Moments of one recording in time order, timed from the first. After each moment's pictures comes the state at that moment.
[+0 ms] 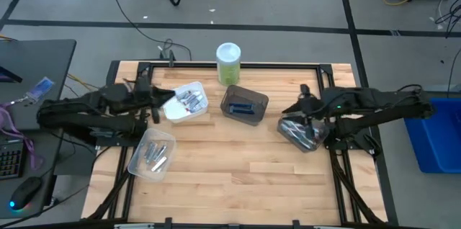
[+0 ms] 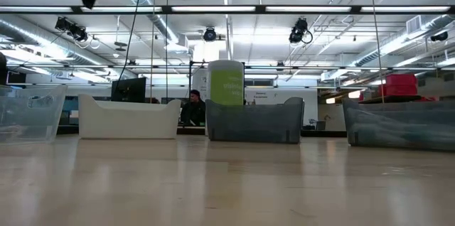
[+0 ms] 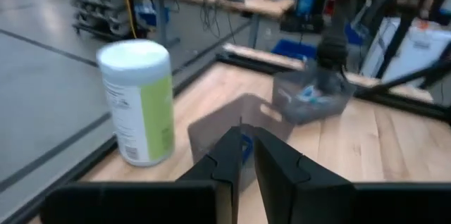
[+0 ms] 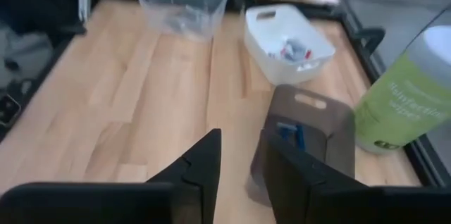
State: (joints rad) left arm 0.02 0.51 0.66 -0.37 -0.37 -0.18; right arm 0.10 0.86 0.96 -0.65 0.10 -0.04
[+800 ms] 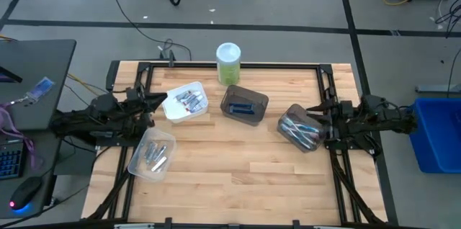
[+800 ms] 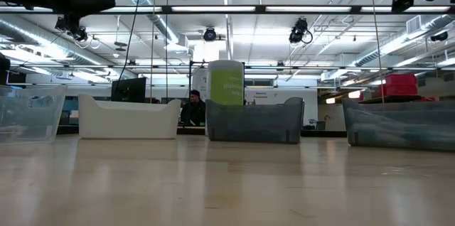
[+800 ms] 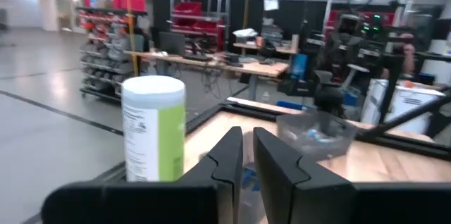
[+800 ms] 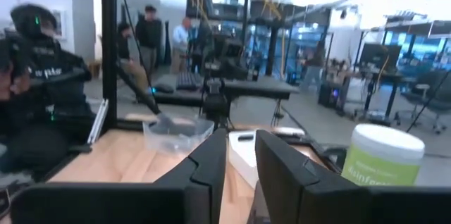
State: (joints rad) left arm 0.02 0.00 0.31 -0.22 -0.40 -0.06; right arm 0.10 0.04 0.36 -0.22 0.10 -0.12
